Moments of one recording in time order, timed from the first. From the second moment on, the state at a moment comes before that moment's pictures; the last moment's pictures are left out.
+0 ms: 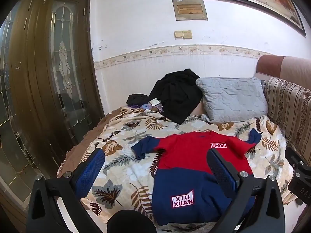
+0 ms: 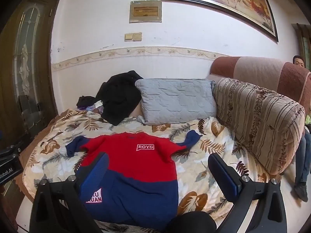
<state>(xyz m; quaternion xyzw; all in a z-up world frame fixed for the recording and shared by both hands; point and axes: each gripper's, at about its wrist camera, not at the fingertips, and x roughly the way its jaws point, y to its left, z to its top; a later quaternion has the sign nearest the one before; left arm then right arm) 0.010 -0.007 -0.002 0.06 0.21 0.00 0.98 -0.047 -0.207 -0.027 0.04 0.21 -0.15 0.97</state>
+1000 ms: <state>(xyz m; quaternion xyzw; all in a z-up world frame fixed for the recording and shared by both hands) 0.024 -0.023 -0.012 0.08 0.22 -0.01 0.97 -0.030 -0.216 -0.042 0.05 0.23 -0.15 0.96</state>
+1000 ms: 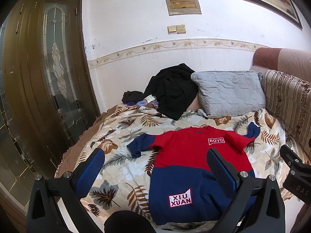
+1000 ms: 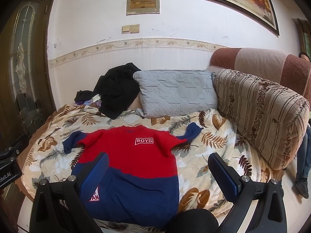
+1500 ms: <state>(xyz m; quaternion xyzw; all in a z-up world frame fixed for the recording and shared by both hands) 0.029 -0.038 -0.011 0.09 0.23 -0.03 0.97 -0.030 -0.224 -0.030 0.05 0.22 -0.16 0.96</state>
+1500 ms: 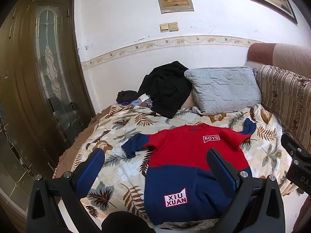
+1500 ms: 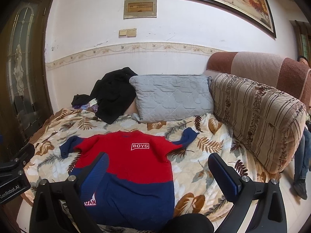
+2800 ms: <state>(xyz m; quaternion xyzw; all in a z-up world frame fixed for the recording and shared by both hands) 0.224 -0.078 -0.083 0.02 0.31 -0.10 0.94 0.100 -0.330 -0.076 0.12 0.25 -0.13 0.95</state>
